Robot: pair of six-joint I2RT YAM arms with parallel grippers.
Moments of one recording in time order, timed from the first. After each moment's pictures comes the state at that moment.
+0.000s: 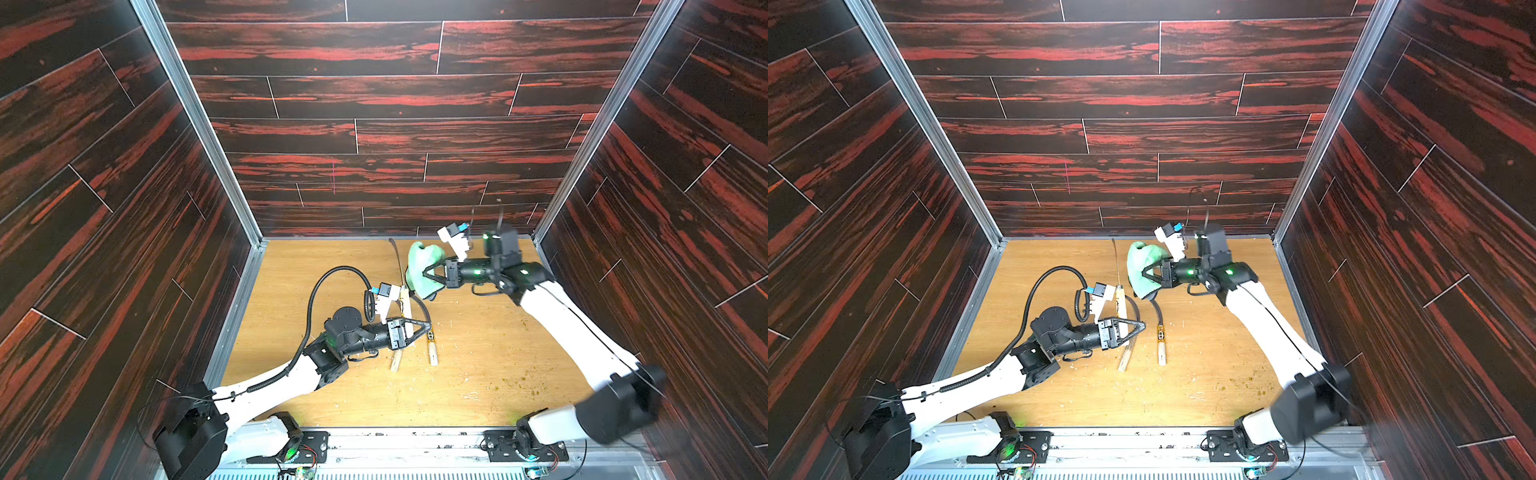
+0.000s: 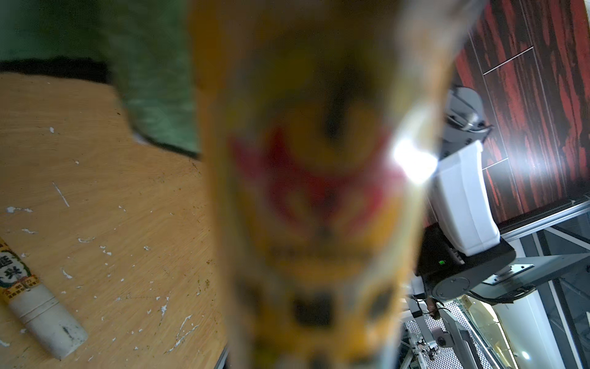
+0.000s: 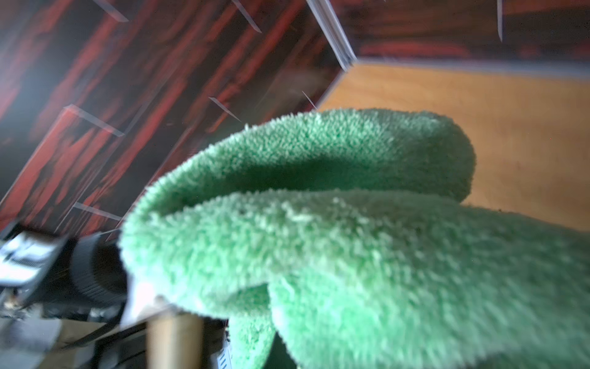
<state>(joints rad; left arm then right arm) -0.81 1.21 0.64 0.57 0.54 -1.04 0.44 1.41 1.39 -0.50 -0.81 0.24</state>
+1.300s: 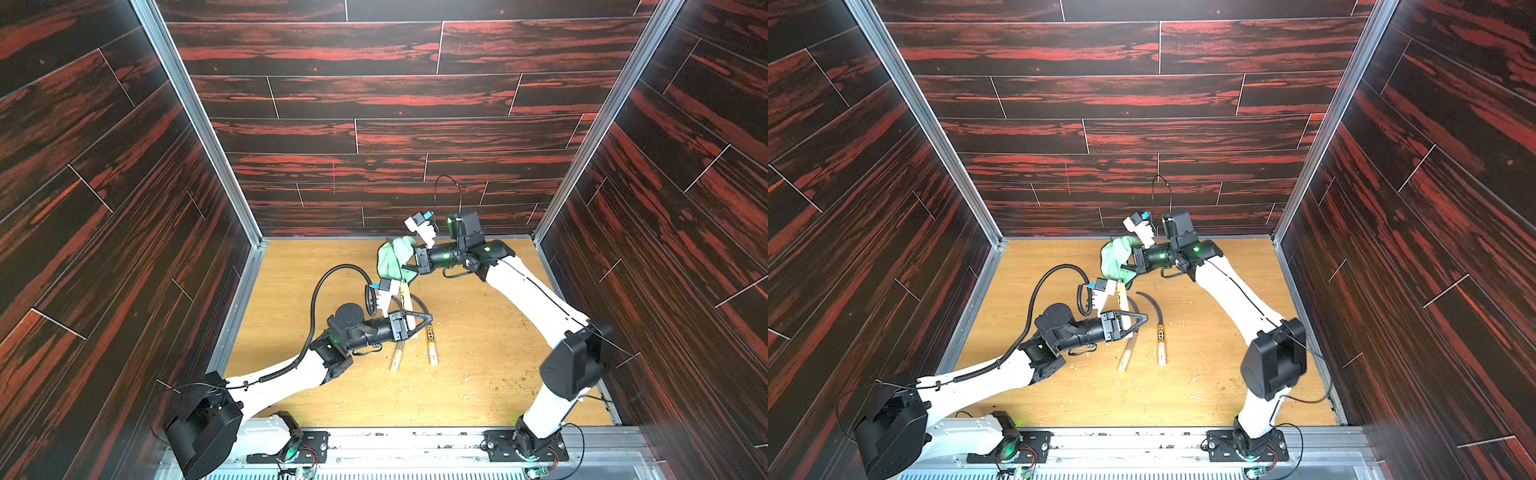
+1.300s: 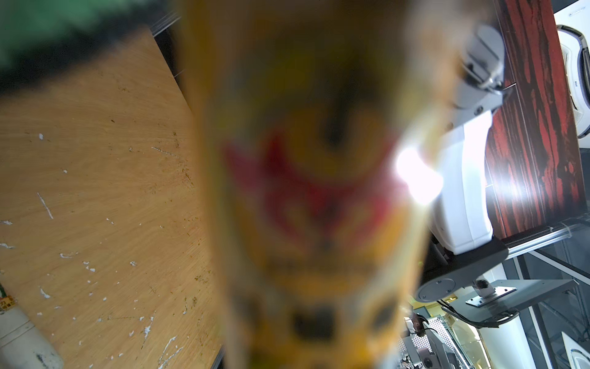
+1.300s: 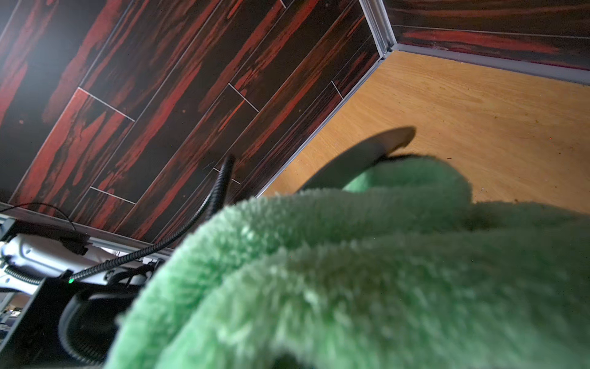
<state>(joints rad) -0.79 1.27 0.66 0.66 0.55 -1.12 0.51 1.78 1.73 -0.53 -0.87 0.22</state>
